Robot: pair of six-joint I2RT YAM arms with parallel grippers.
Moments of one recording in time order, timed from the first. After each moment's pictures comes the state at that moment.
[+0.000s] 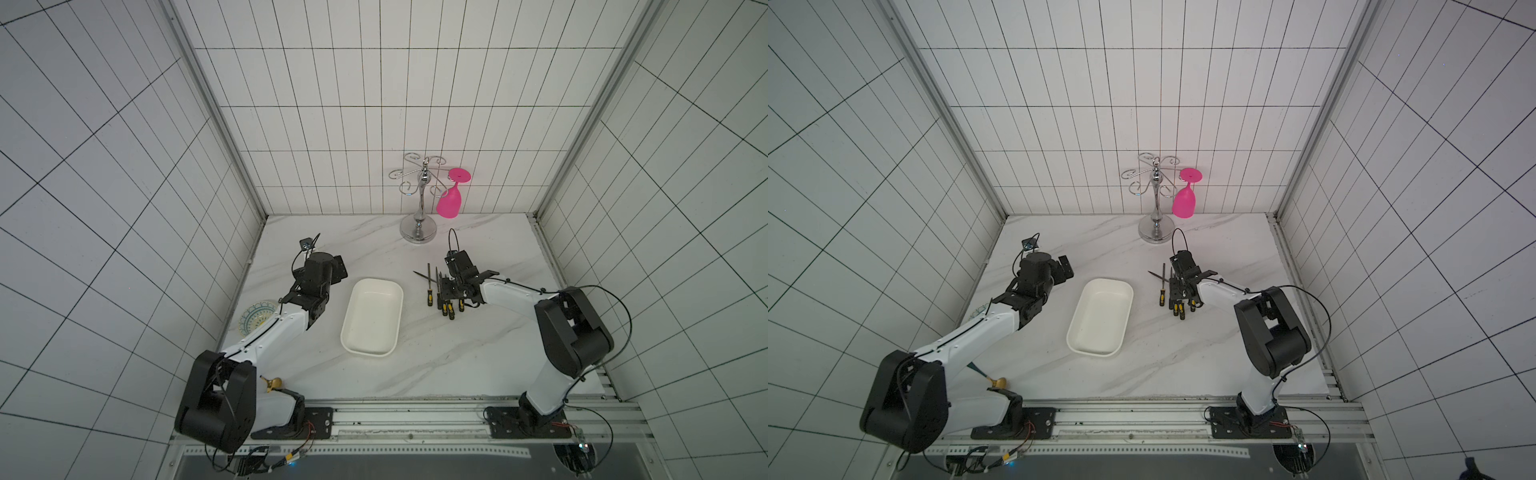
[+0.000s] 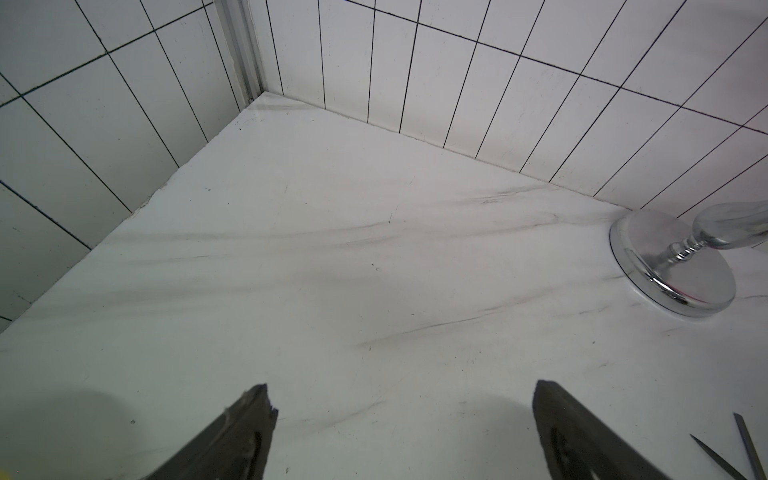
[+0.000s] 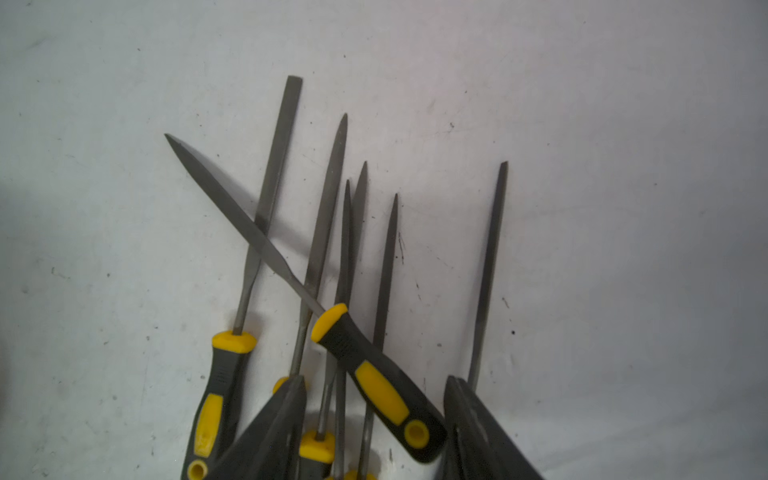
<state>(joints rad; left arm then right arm) -0.29 1.30 0.75 0.01 -0.40 -0.45 0.57 1.75 1.01 -0.29 0.16 0.28</state>
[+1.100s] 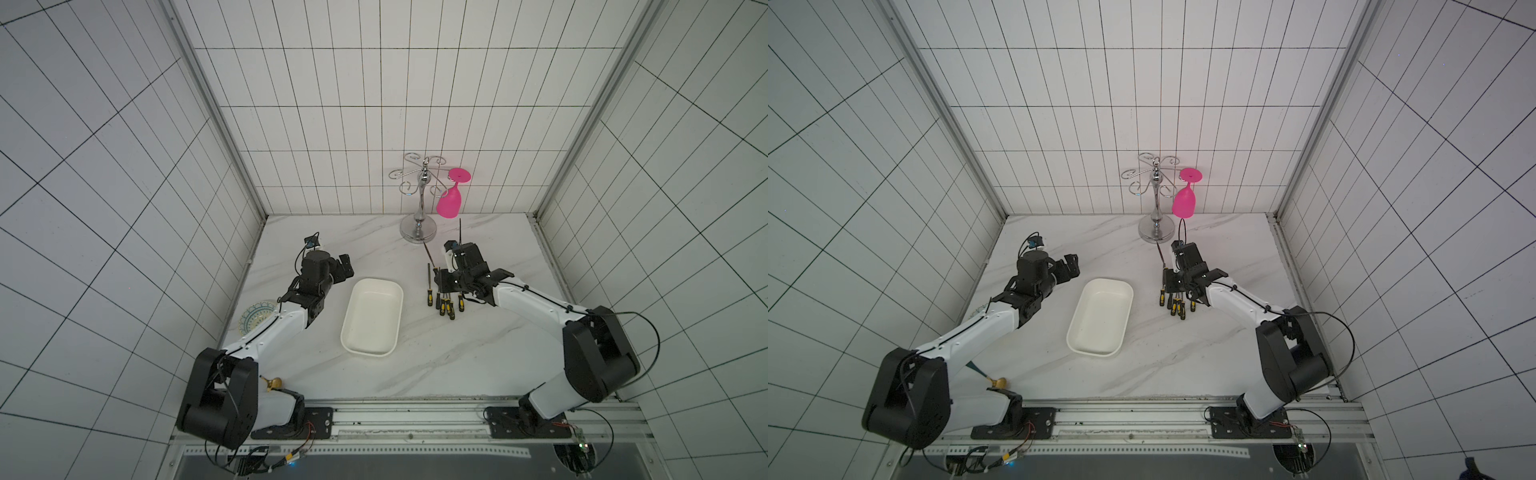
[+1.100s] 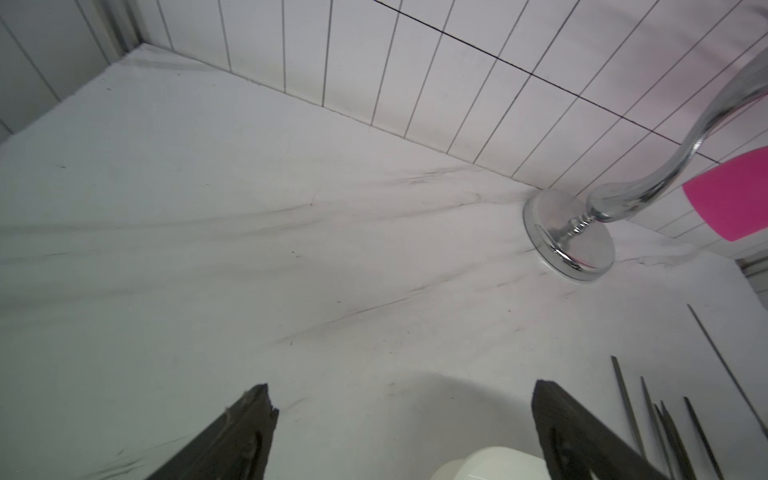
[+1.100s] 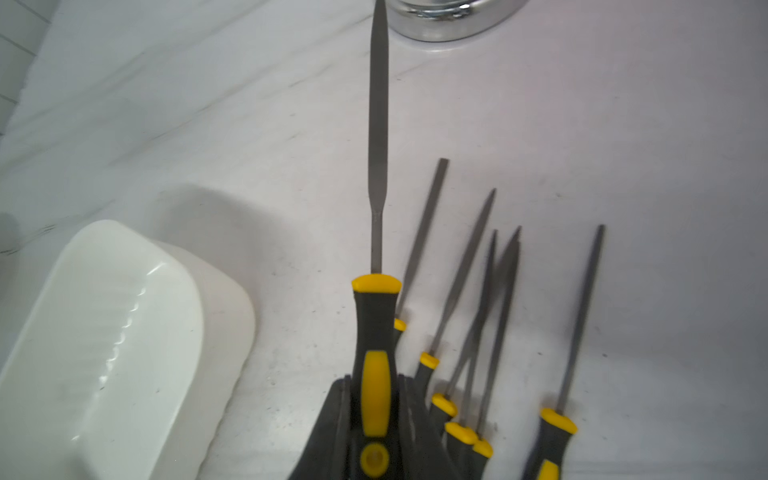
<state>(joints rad) -0.26 1.33 0.75 0.09 -0.07 -0.50 0.61 1.56 1.01 -0.27 -0.16 0.31</state>
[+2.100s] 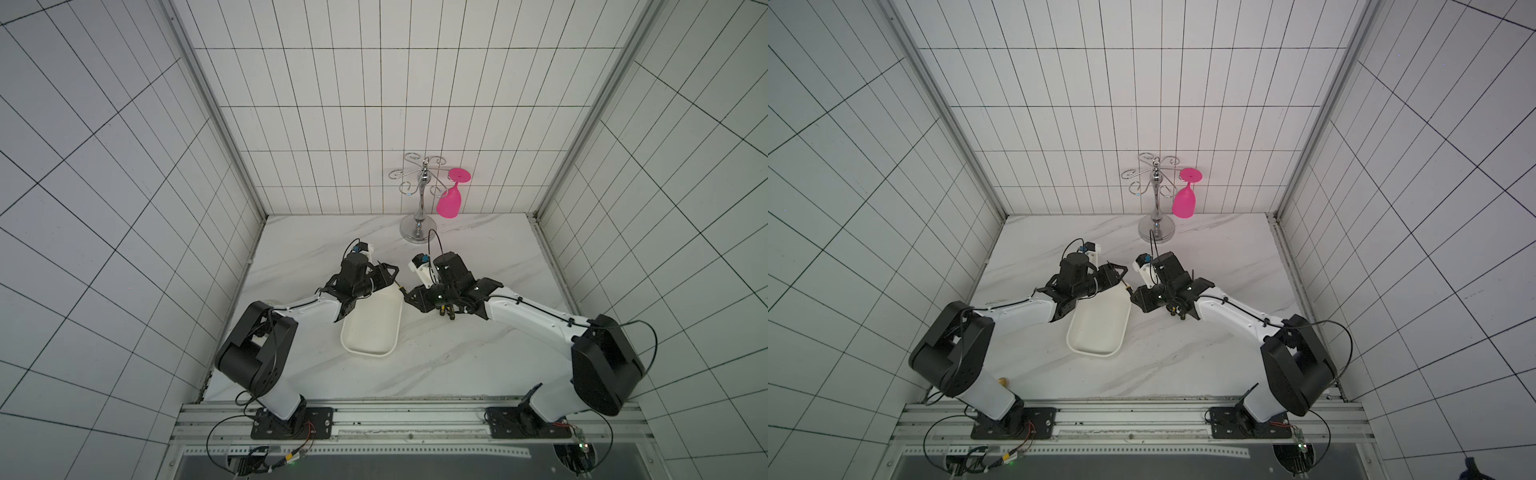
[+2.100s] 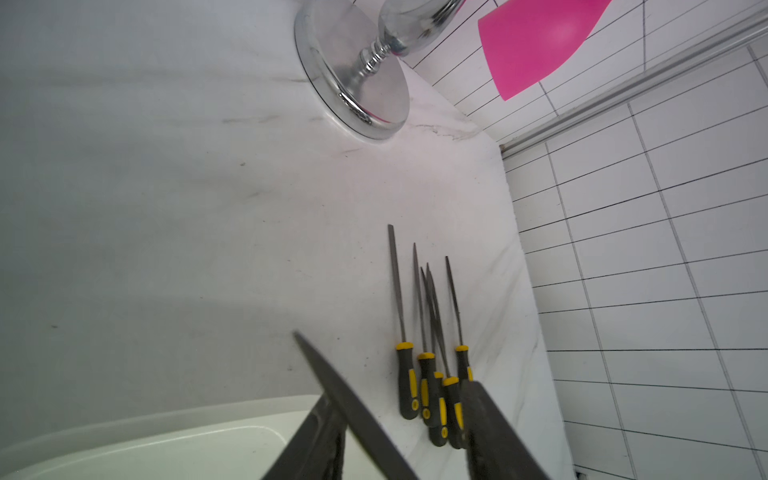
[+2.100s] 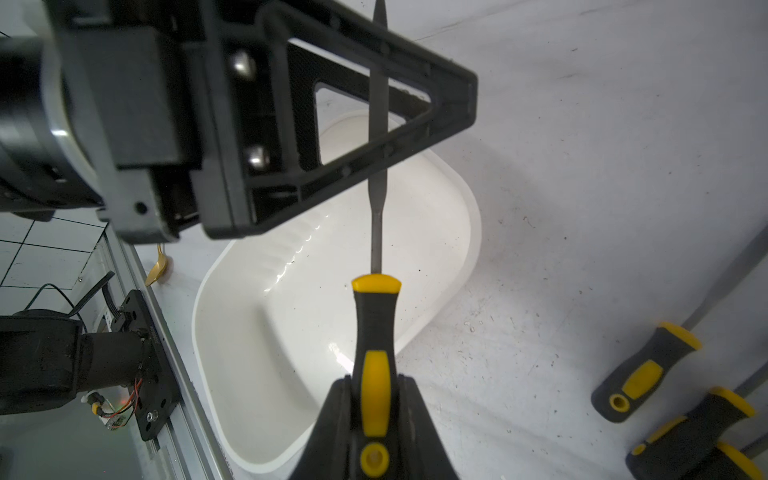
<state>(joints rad) -0.50 1.62 0.83 0.34 0.29 -0.84 0.79 1.51 1.01 -0.27 -0.36 0.26</state>
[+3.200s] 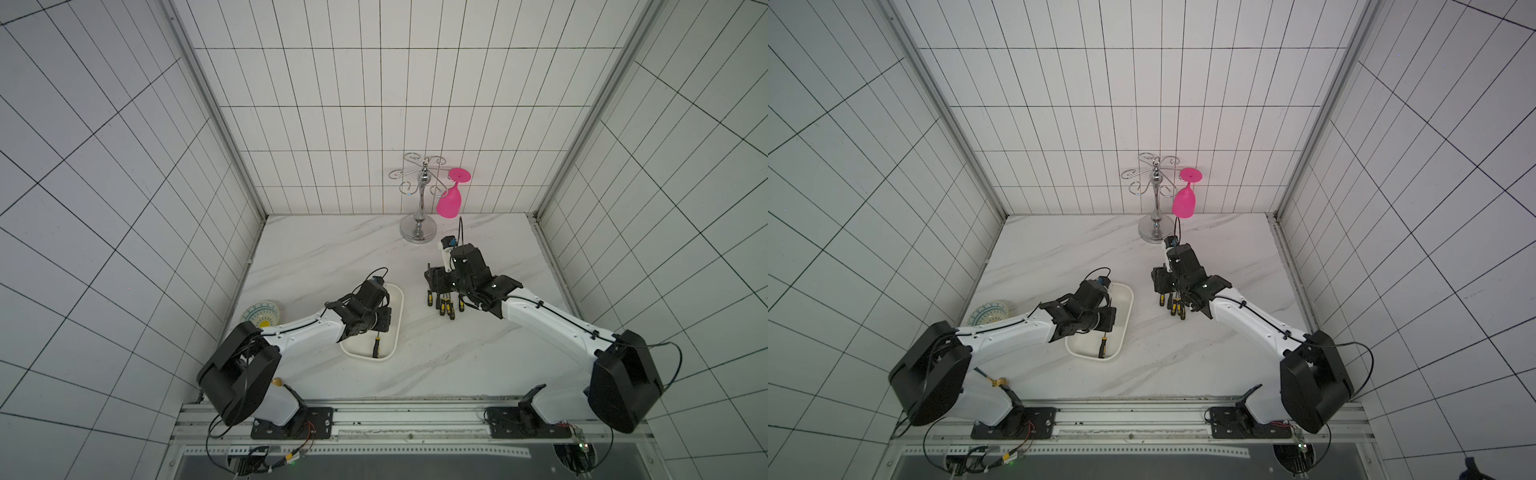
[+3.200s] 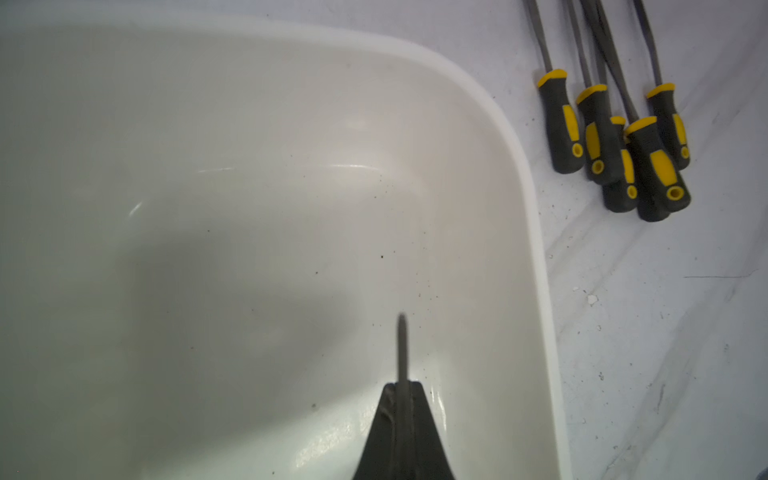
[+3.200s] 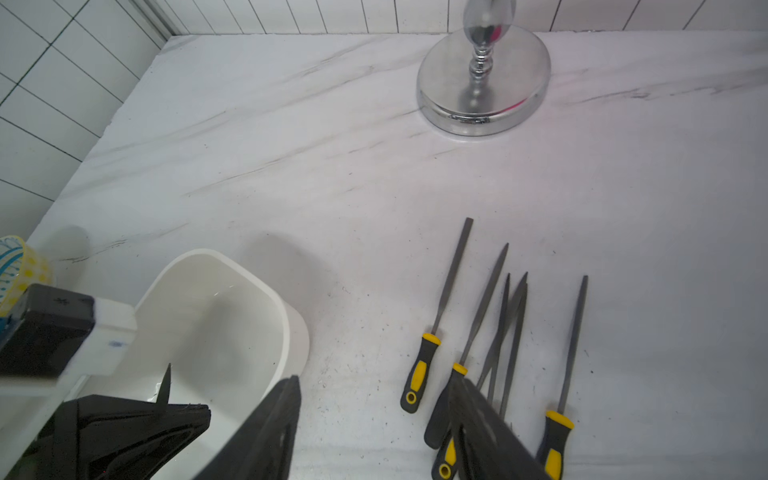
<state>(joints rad) -0.71 1.49 0.77 -0.26 0.03 -0.52 0.69 1.41 1.00 -0.28 0.05 0.32</state>
